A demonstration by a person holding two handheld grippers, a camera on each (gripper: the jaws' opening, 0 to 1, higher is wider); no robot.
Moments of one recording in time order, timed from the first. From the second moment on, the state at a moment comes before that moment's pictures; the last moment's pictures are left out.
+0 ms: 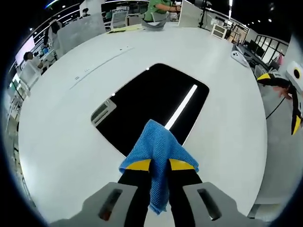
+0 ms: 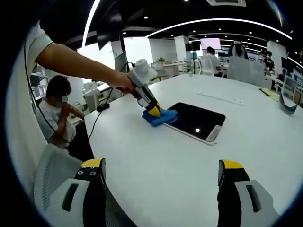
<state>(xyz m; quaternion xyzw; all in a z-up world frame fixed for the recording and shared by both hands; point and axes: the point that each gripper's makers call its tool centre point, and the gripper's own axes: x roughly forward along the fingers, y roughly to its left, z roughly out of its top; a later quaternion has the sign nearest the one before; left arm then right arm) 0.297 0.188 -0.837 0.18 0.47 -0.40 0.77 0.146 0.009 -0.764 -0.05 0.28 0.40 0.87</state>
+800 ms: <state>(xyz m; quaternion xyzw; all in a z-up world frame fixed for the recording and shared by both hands) 0.300 0.189 -0.838 0.17 0.48 -0.39 0.77 0.148 0.006 -0.763 -0.05 0.27 0.39 0.88</state>
